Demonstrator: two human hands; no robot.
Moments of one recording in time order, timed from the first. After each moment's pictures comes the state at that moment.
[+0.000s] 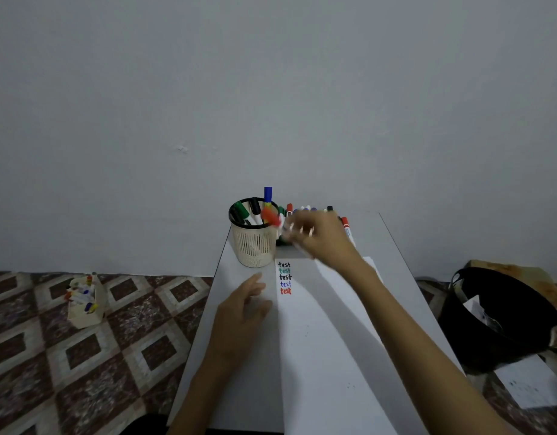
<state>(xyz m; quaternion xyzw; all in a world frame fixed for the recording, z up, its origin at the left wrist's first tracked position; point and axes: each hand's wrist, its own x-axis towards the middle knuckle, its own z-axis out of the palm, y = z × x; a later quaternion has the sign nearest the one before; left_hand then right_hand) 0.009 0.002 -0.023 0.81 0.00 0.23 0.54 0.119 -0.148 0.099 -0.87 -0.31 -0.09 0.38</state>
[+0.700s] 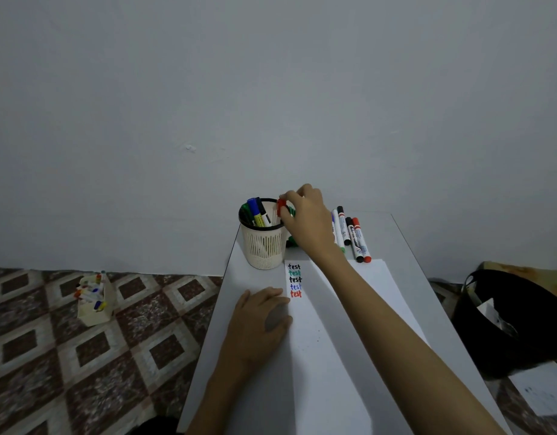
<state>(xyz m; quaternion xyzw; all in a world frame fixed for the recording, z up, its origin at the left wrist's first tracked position) 0.027 0.008 -0.053 0.91 -0.07 0.26 0.32 0.177 -0.090 0.072 -0.89 -0.25 -0.27 0.28</state>
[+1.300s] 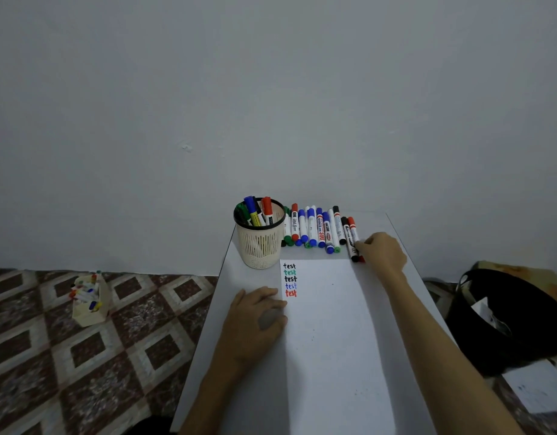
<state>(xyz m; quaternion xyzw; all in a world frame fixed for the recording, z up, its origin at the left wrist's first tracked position) 0.024 0.007 -0.046 0.90 -0.06 0.23 0.35 0.208 -0.223 0.017 -0.95 0.11 -0.07 0.28</state>
